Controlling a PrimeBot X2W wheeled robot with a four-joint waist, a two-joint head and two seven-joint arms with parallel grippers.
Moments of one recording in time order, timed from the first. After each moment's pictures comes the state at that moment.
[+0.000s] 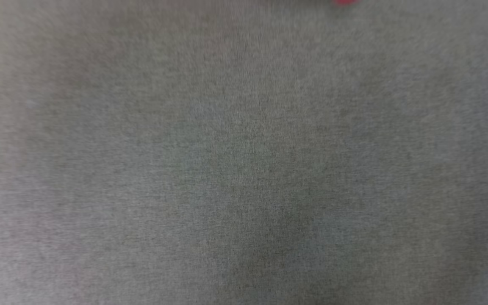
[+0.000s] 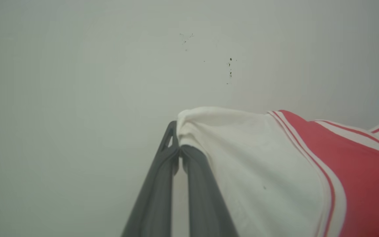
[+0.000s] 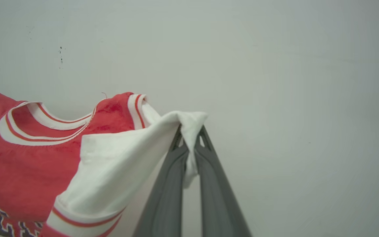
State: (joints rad) left arm -1.70 0.49 -0.38 0.65 -0.59 0.03 0.00; right arm -1.61 -0.38 0.09 0.51 0.37 0.13 0.21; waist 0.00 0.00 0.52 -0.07
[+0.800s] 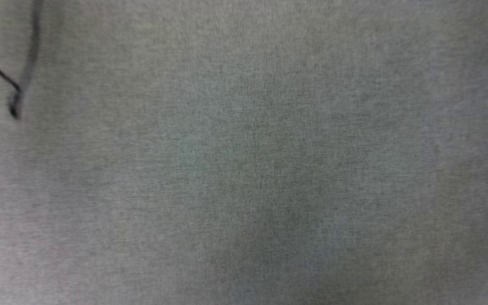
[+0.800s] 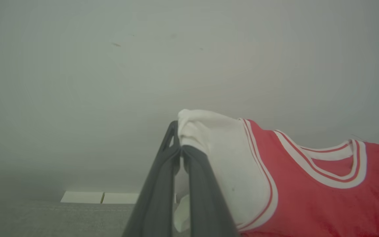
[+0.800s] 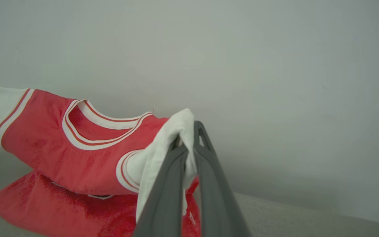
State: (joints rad) left arm -1.44 0.43 -0.35 0.86 -0.70 -0.08 -0.21; right arm -1.46 -0.35 0.39 0.75 0.60 0.13 0.02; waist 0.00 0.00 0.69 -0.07
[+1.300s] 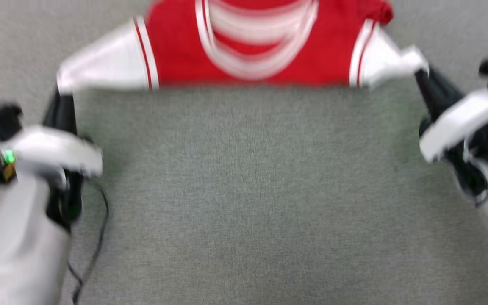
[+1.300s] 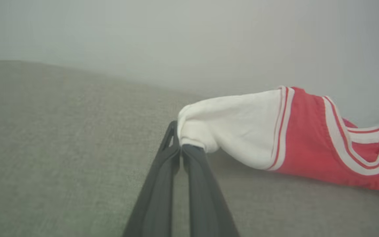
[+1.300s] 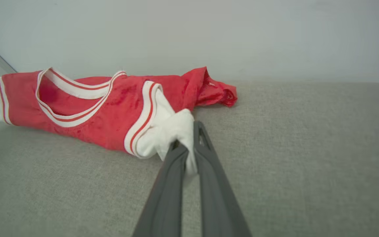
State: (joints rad) left arm -0.66 0.40 -0.24 0.58 -0.75 -0.05 -0.26; right arm -0.77 -0.42 0.45 0.55 0.73 0.13 -0.08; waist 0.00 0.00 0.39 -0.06
